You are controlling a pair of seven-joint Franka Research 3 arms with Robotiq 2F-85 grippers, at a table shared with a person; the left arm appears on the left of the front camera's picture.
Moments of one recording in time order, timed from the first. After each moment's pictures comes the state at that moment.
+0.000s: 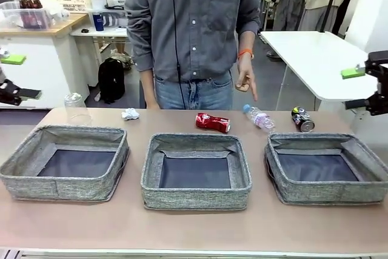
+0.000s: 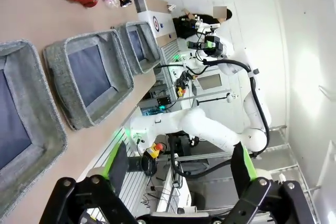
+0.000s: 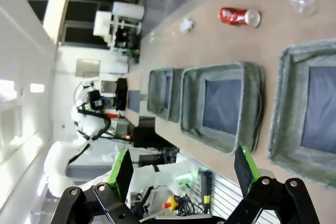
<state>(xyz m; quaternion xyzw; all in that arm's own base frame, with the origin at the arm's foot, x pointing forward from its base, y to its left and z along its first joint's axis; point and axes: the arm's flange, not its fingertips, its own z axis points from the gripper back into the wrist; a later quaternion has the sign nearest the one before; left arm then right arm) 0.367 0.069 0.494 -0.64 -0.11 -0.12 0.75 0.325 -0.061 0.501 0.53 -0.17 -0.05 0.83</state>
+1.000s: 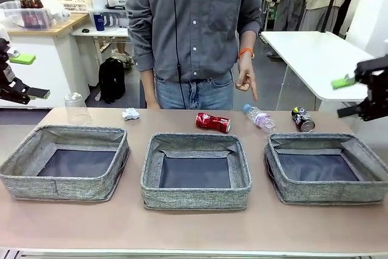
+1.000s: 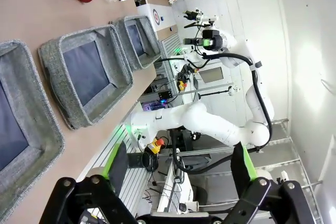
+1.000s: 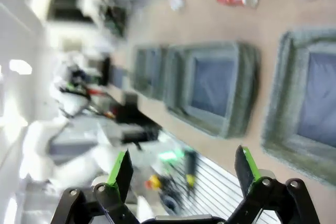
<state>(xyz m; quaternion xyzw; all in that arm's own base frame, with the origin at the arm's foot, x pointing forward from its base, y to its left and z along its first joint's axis) 0.371 0.057 0.496 -0.64 -0.10 -0.13 0.75 0.337 -0.032 0.491 0.48 -0.11 0.02 0.87</state>
